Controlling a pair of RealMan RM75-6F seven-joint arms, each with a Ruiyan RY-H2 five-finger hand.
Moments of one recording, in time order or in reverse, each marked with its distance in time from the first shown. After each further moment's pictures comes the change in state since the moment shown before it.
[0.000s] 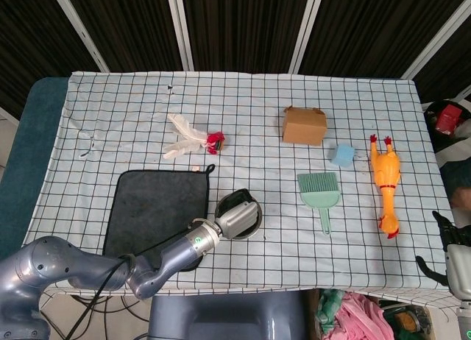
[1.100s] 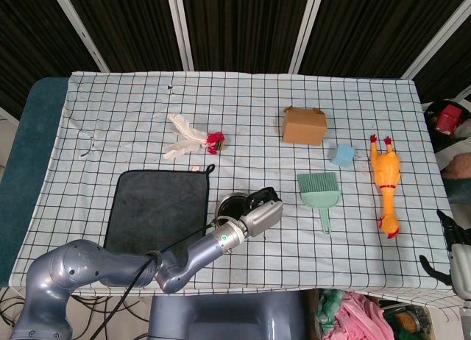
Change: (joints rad) left arm -0.107 -0.121 -0.080 0.153 -0.016 -0.054 0.007; right arm 0.000 0.003 0.007 0.008 0.013 -0.007 0.019
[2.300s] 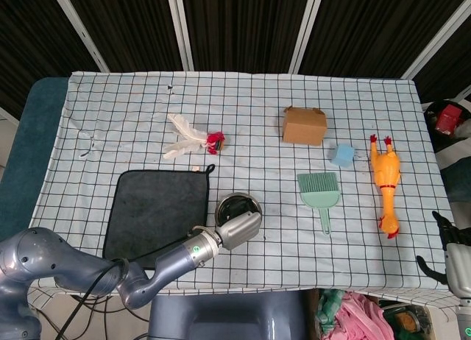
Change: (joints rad) left arm 0.034 0.244 0.125 -0.382 -0.039 0.095 0.037; right arm 0.009 -0.018 -0.003 0.013 0.015 -0.027 -0.027
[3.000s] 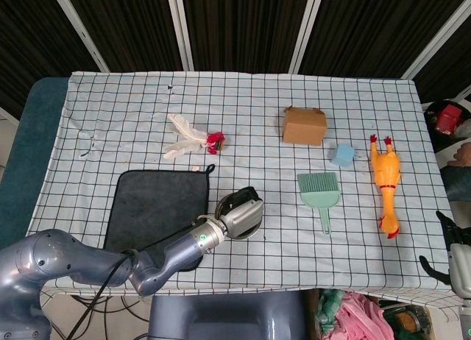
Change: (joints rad) left arm -0.032 -0.070 -0.019 0.172 -0.021 -0.046 -0.026; right arm -0.007 0.006 0.002 0.001 0.004 0.007 0.015
